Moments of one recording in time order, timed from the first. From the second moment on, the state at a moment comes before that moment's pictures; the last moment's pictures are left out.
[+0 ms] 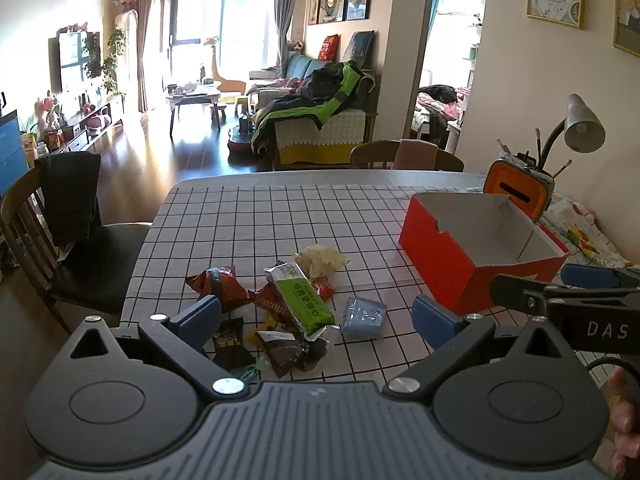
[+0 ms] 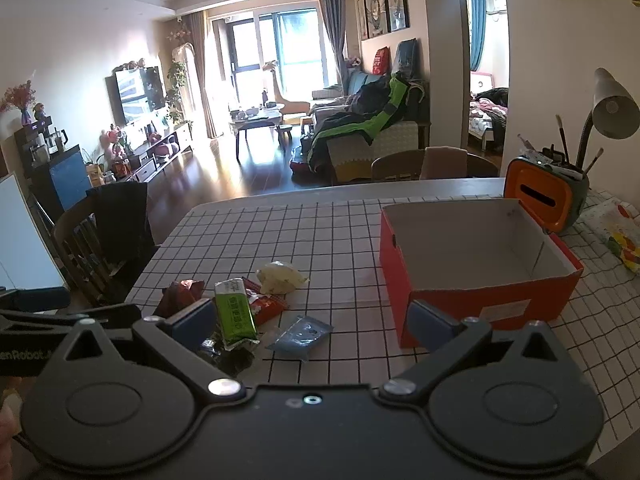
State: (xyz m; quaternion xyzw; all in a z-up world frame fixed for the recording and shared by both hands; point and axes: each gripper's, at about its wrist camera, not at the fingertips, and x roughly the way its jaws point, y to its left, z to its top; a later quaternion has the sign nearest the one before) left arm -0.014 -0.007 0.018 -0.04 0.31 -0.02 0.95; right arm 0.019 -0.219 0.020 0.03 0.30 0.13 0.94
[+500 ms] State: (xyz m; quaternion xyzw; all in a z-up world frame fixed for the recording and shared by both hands) left arm -0.018 -0.004 0.015 -0.04 0.31 -0.02 0.95; right arm 0.017 -0.218 0.020 0.02 0.30 0.13 0.94
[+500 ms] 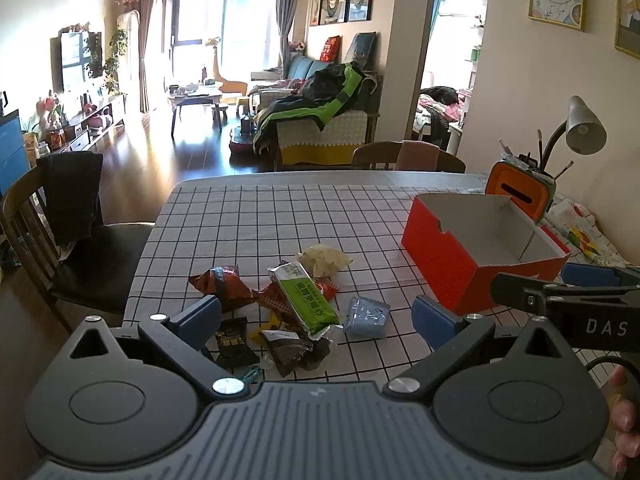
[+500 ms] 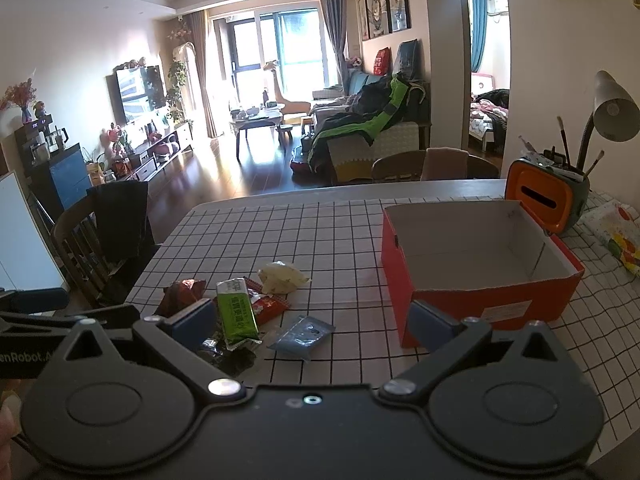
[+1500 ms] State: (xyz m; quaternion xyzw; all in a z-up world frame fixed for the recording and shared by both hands) left arm 0.046 0.022 -0.037 -0.04 0.38 0.04 0.92; right arm 0.125 -0.189 -0.048 0.01 0.41 0.16 0.90
